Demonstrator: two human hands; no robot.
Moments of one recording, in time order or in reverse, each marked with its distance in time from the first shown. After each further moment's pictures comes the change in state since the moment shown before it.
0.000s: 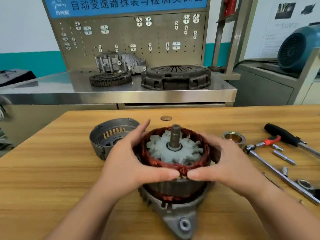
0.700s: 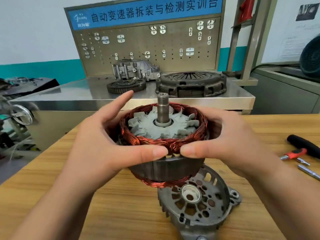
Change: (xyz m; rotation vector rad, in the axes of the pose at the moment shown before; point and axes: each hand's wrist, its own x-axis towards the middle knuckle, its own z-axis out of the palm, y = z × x) left_hand 0.007 0.049 -0.068 -0.126 0.187 0.203; right_hand 0.045 -0.076 0.005 0.227 -0.037 -0.234
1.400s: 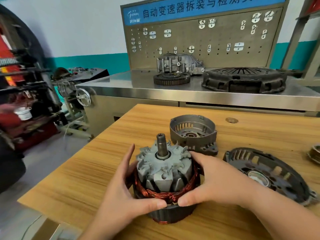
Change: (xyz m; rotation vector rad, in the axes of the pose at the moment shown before) left_hand -0.146 -0.082 -0.096 0.026 0.101 -0.311; right_hand -0.001 0.033 0.145 -0.285 -0.474 0.248
